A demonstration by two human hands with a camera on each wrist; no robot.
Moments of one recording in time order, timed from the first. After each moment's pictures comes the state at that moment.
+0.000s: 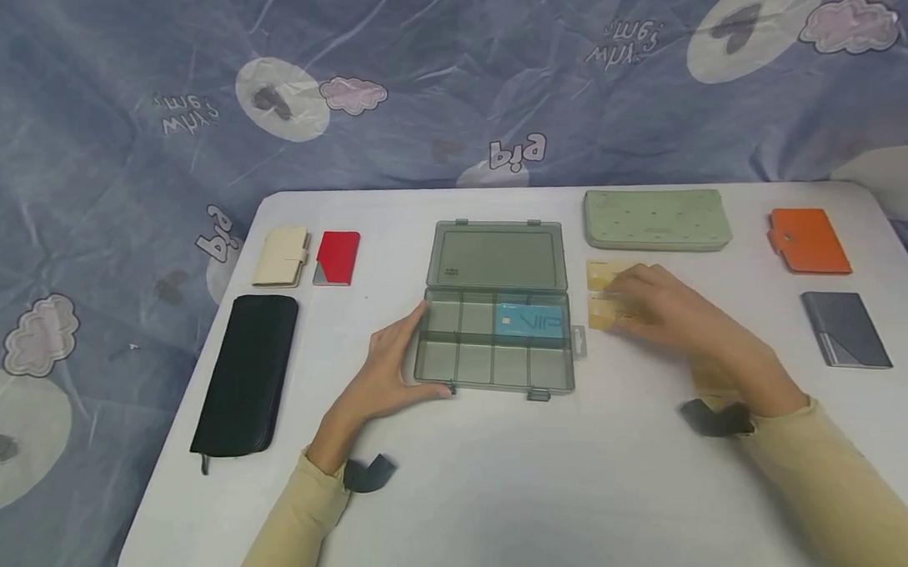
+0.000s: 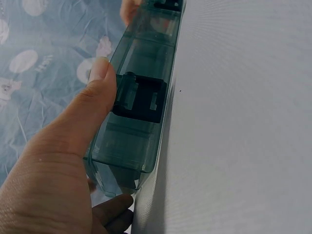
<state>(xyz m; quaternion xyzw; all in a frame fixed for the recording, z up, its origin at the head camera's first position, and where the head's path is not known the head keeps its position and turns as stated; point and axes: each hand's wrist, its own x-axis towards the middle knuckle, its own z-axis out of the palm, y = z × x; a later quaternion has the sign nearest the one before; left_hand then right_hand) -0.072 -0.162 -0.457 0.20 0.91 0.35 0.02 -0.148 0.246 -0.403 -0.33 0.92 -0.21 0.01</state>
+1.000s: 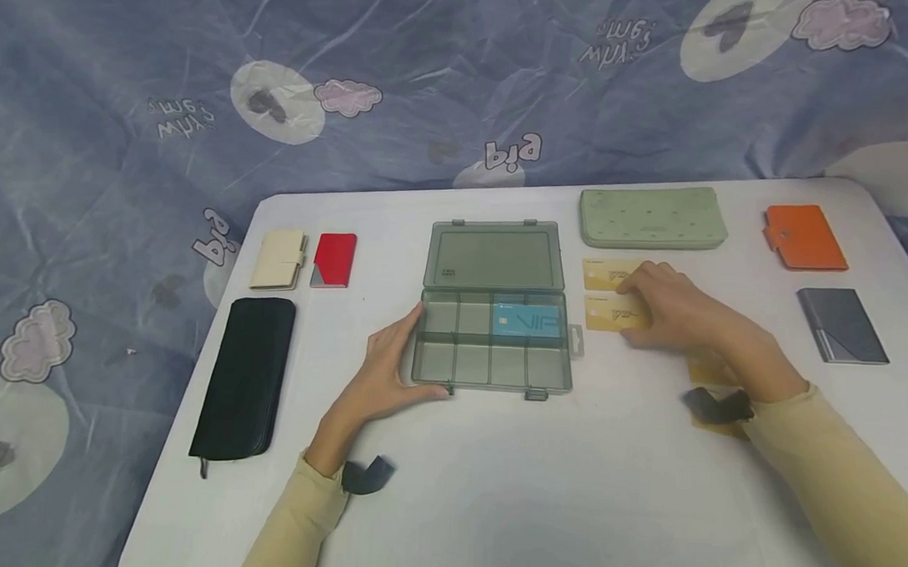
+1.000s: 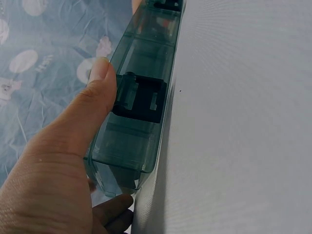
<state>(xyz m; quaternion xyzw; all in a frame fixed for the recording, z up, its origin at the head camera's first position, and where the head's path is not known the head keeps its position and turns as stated) -0.072 -0.163 -0.460 0.20 0.91 0.36 0.01 -0.158 0.262 -0.412 -0.26 0.95 -0.16 0.09</state>
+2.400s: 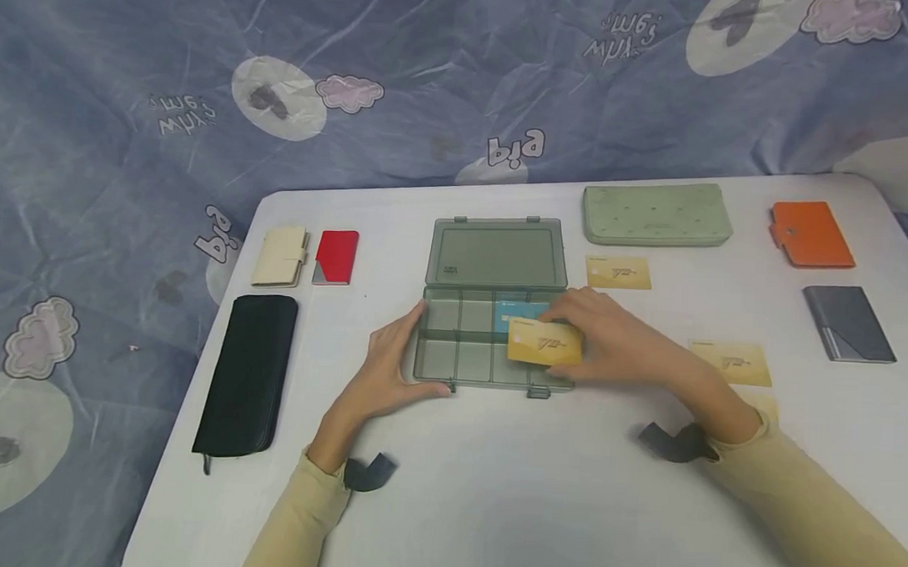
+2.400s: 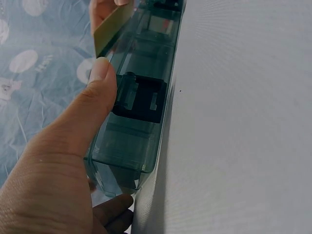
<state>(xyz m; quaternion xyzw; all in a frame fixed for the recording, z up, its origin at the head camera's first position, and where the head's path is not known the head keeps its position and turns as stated) -0.073 -0.162 -0.458 0.20 0.91 0.36 0.01 -0.111 0.180 -0.384 -0.42 0.87 -0.27 0.02</state>
